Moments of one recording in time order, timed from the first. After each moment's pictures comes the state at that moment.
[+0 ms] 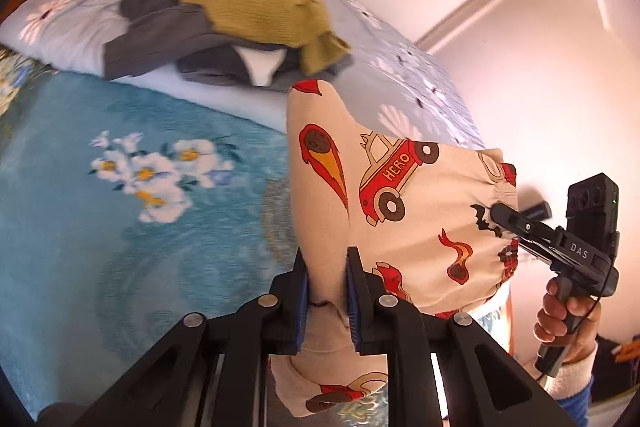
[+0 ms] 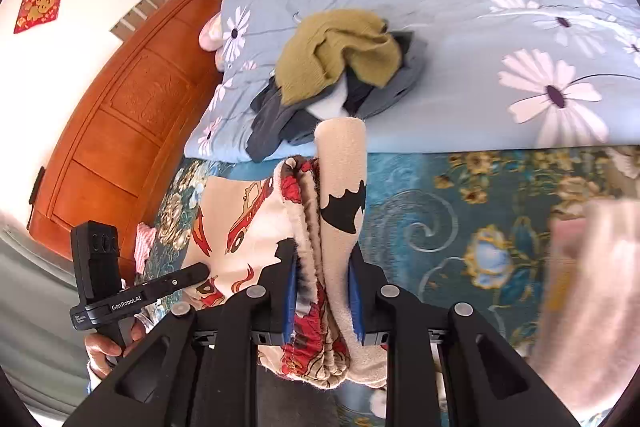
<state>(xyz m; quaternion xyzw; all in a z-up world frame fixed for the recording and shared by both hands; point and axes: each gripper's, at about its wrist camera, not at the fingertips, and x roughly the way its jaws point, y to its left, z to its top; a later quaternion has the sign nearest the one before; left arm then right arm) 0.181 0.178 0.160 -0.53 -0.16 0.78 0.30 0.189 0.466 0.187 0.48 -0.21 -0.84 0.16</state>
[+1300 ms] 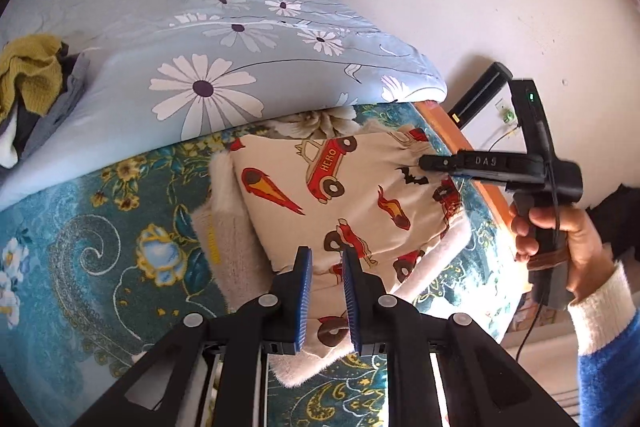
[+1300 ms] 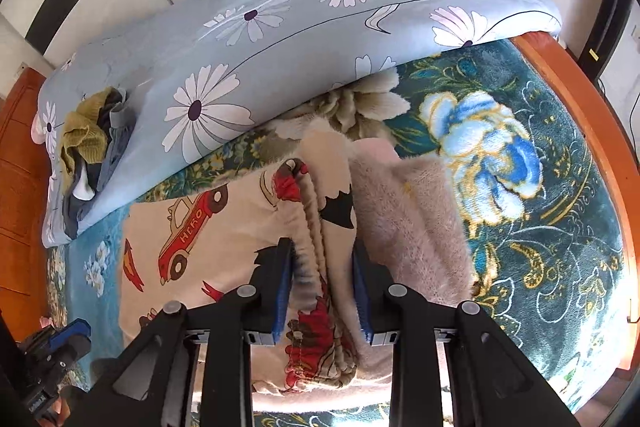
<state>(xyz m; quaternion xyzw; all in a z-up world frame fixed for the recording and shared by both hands) 0.270 0.516 0.151 -0.50 0.06 0.75 0.43 0.287 0.792 0.116 0.51 -0.25 -0.81 -0.14</state>
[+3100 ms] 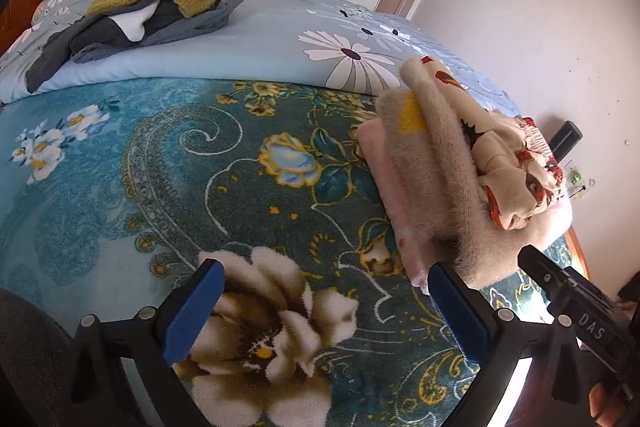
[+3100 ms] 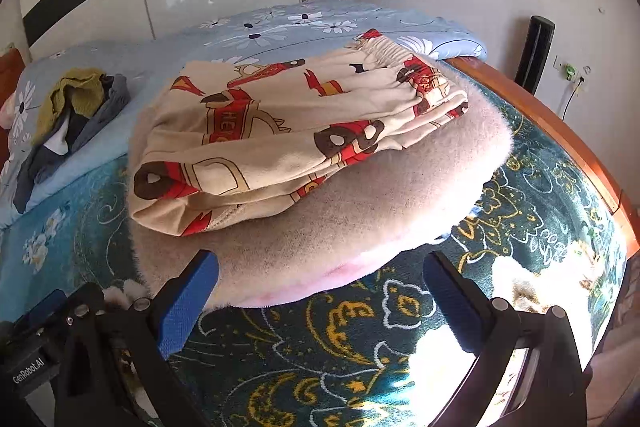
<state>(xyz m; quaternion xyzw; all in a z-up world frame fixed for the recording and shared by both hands) 0.314 0.360 0.031 -0.45 -0.03 0.84 0.28 0.399 0.572 0.047 0.40 -0.13 -0.86 -0.28</state>
